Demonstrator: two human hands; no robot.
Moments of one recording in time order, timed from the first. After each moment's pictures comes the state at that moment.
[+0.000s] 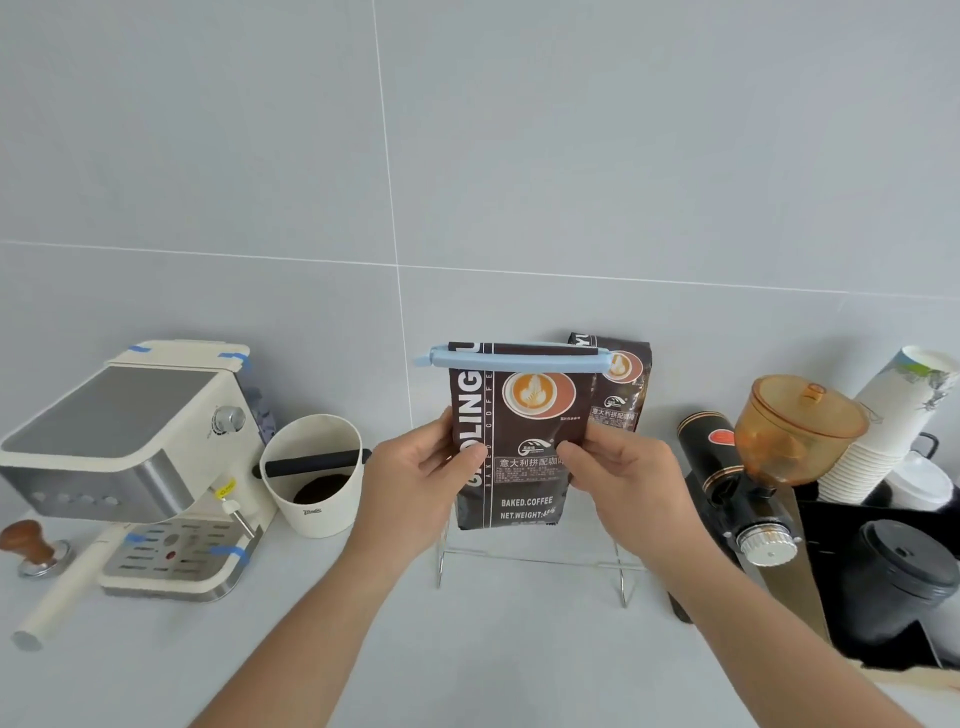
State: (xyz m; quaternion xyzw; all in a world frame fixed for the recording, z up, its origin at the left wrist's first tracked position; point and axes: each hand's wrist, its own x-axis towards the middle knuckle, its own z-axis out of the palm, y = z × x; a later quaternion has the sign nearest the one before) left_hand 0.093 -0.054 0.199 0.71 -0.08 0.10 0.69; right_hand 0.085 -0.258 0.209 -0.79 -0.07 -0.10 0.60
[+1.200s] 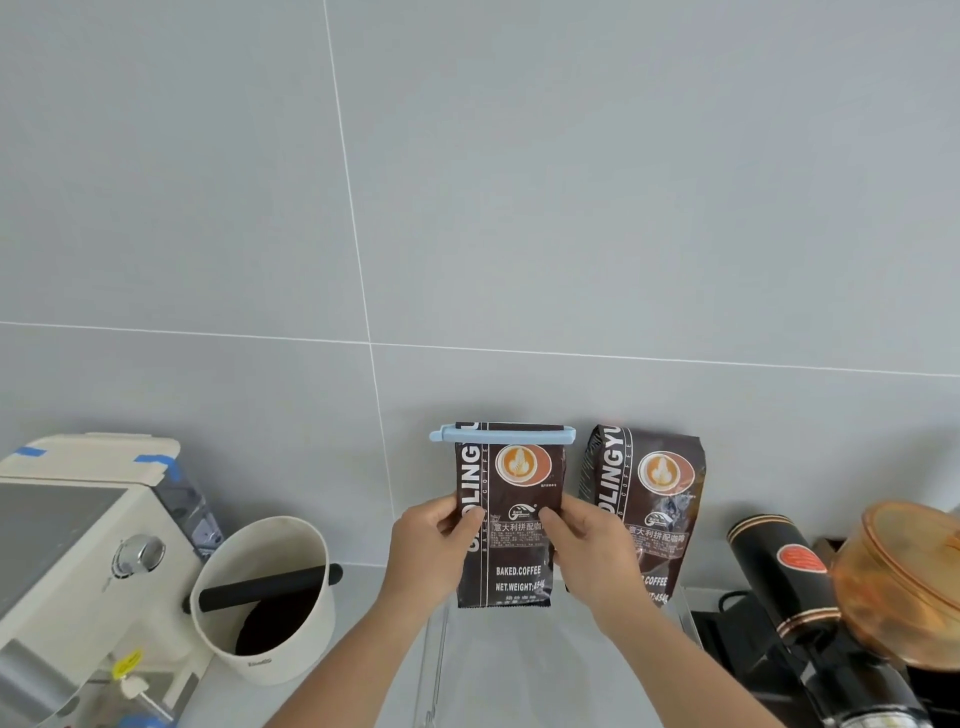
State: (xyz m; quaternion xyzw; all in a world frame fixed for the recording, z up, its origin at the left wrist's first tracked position) left_hand 0.272 -0.065 0.129 0.81 0.02 0.05 0.58; right_hand 0.255 -0.237 0.139 -0.82 0.09 -0.04 0.57
